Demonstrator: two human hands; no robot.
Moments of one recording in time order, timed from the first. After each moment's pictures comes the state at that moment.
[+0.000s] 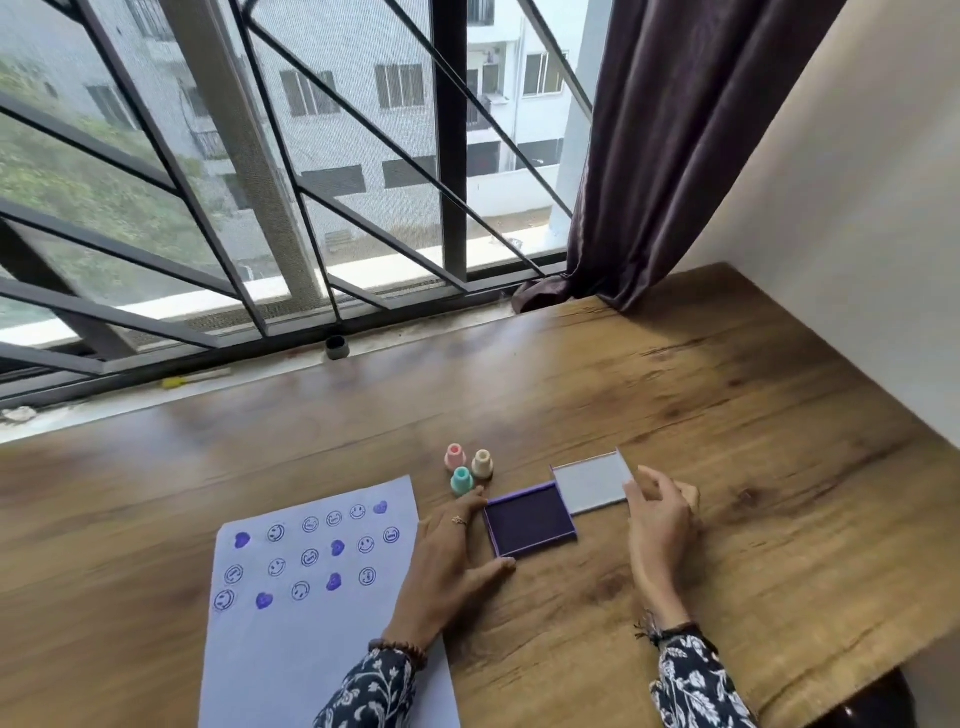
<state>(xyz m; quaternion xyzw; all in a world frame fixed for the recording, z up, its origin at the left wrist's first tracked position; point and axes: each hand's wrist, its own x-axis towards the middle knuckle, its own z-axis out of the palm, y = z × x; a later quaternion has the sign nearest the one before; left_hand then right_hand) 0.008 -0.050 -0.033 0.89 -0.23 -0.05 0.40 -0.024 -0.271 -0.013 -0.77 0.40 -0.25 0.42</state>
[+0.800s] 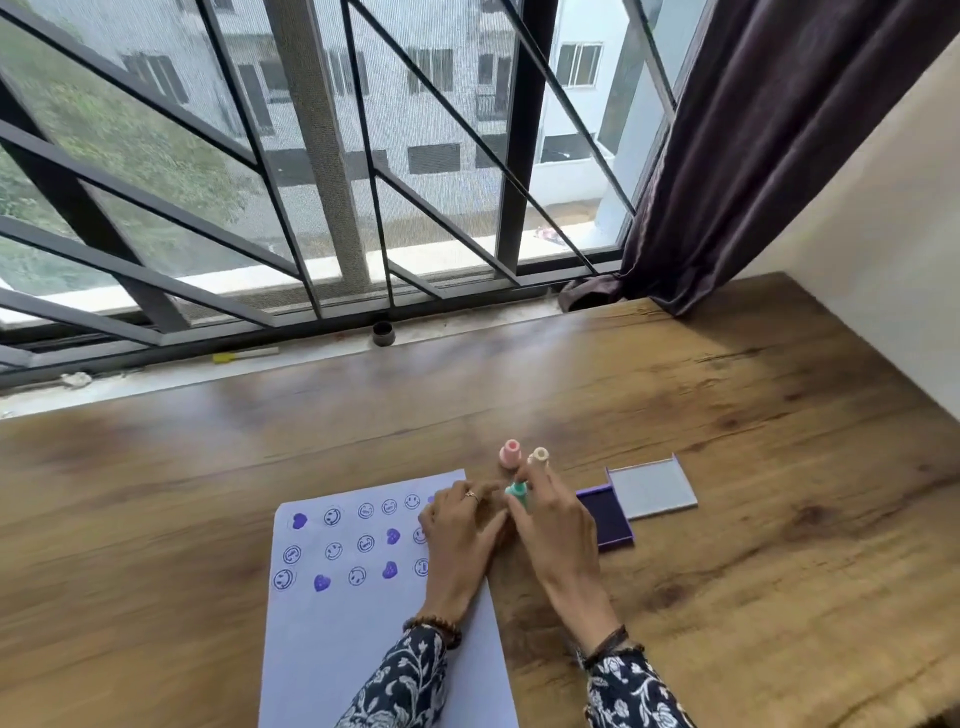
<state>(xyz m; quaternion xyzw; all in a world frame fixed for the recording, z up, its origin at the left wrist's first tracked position) 0.028 -0.029 -0.029 0.89 -0.07 0.02 0.45 0.007 -0.133 0.005 -0.95 0.11 -0.10 0.26</state>
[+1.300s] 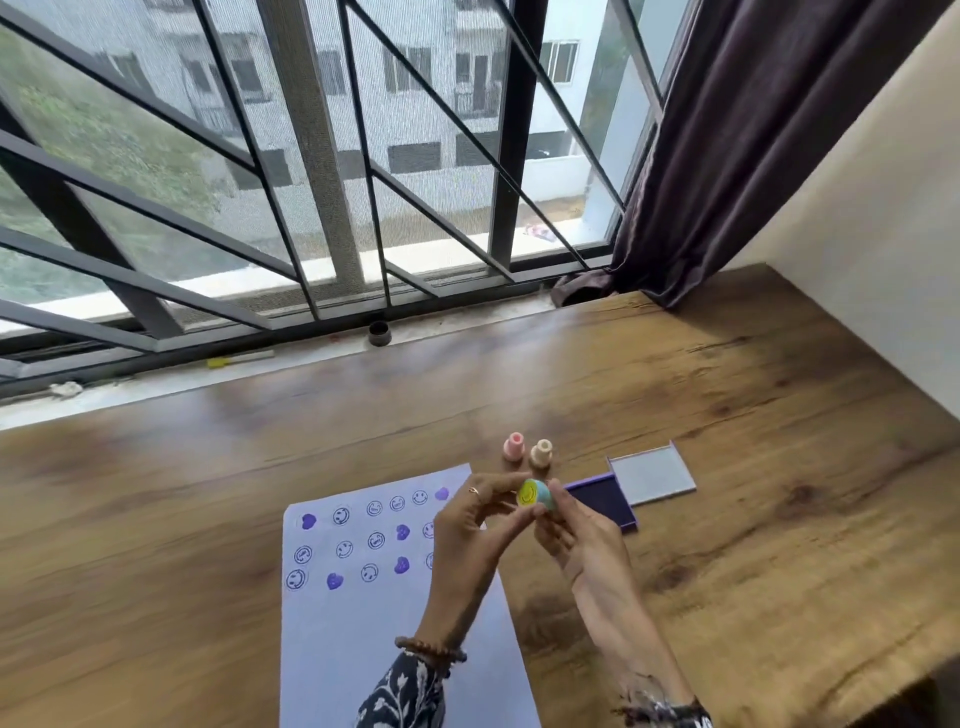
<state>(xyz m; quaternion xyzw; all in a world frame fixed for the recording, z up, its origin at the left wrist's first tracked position) 0.006 -0.016 0.025 0.68 -0.11 -0.04 0.73 -0.029 -0.125 0.051 -0.44 0.33 -0.01 0.83</state>
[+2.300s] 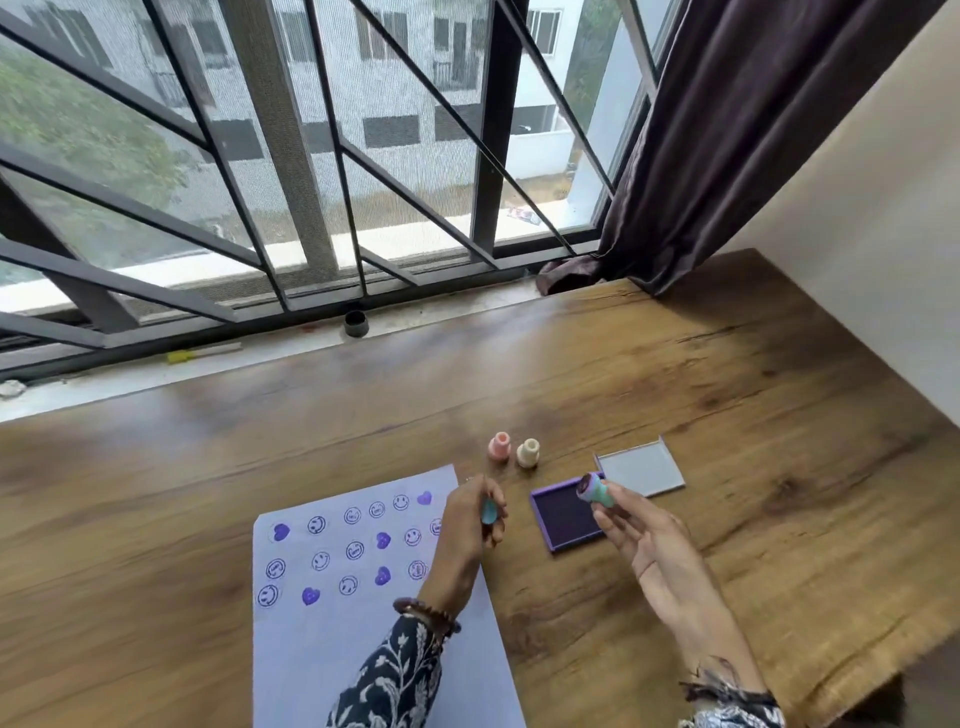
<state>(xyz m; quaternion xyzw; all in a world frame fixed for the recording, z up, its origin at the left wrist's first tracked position) 0.037 -0.035 0.004 0.65 0.08 -0.24 0.72 -0.031 -0.199 0.038 -0.42 0.37 -0.05 0.83</state>
